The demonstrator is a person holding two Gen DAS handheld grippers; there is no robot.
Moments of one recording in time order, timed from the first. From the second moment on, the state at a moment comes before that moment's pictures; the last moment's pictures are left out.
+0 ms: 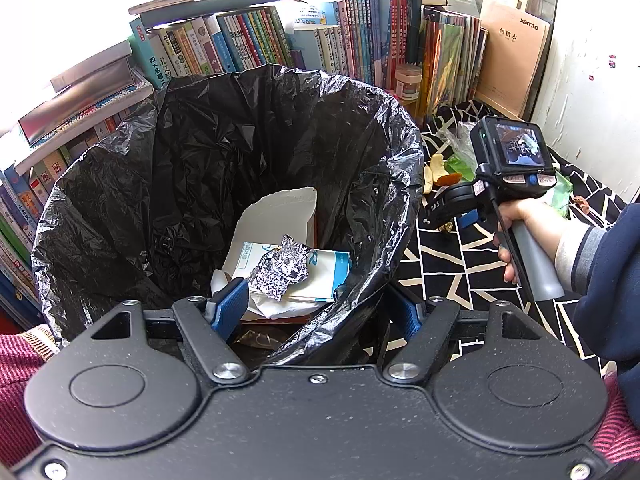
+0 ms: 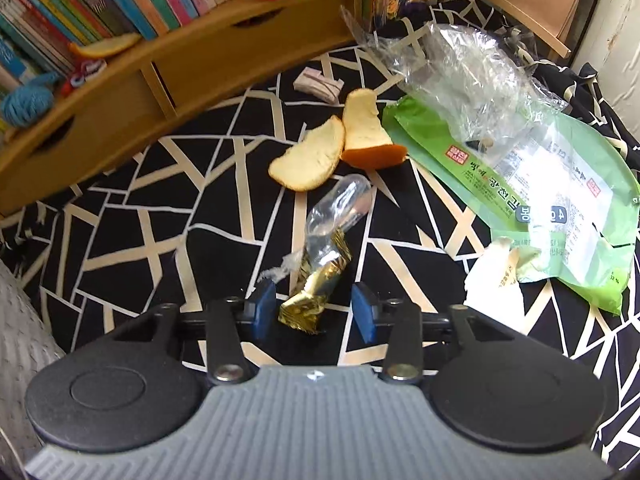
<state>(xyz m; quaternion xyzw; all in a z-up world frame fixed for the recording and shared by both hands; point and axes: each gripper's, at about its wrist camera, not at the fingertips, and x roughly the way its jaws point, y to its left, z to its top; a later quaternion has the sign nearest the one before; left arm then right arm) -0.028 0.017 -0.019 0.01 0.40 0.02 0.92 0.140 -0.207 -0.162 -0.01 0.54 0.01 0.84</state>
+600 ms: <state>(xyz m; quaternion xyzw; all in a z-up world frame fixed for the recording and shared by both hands) -0.028 0.017 -0.019 0.01 0.40 0.02 0.92 0.137 -0.205 -0.158 0.00 0.52 0.01 0.86</state>
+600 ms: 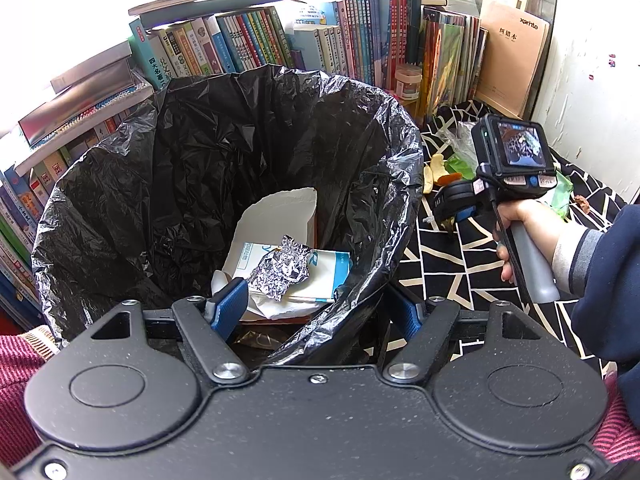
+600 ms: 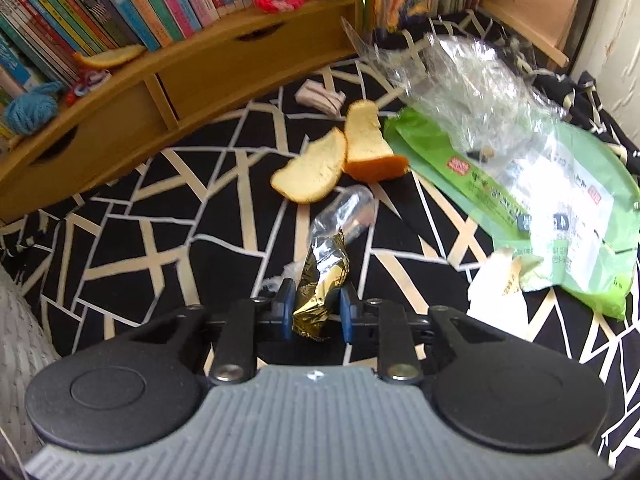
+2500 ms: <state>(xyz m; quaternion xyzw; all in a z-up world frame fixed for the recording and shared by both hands) -0.029 0.018 -0.020 0.01 0.40 0.02 0.92 0.036 -0.113 0.017 0.03 0.33 0.40 0.86</state>
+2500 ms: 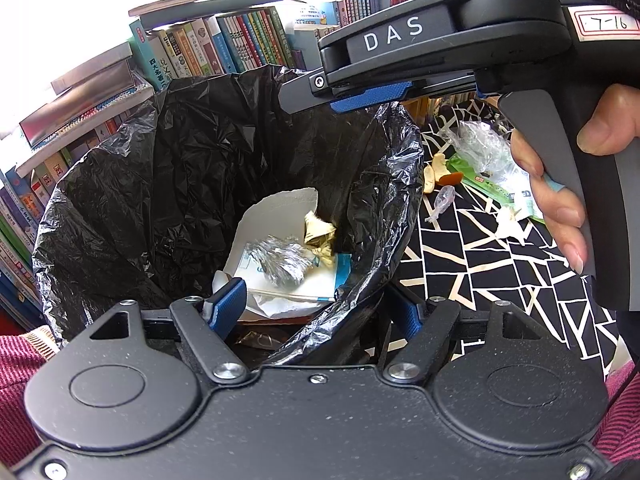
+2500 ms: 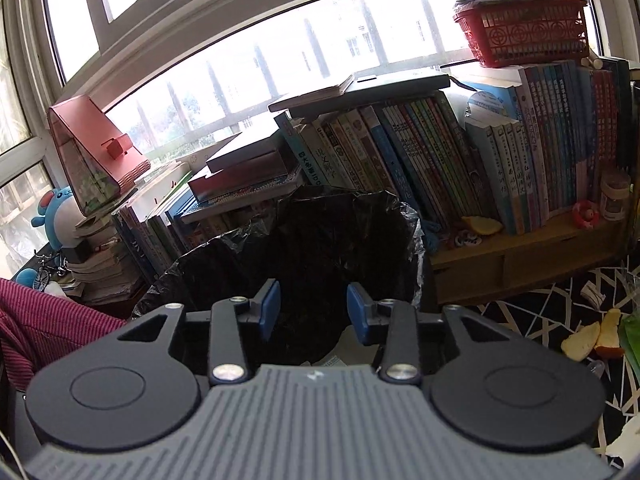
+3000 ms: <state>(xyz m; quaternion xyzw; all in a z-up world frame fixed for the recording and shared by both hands) -0.029 0.018 -0.020 0.01 0.40 0.02 0.92 0.041 -0.119 0.017 0.04 0.33 0.38 0.87</state>
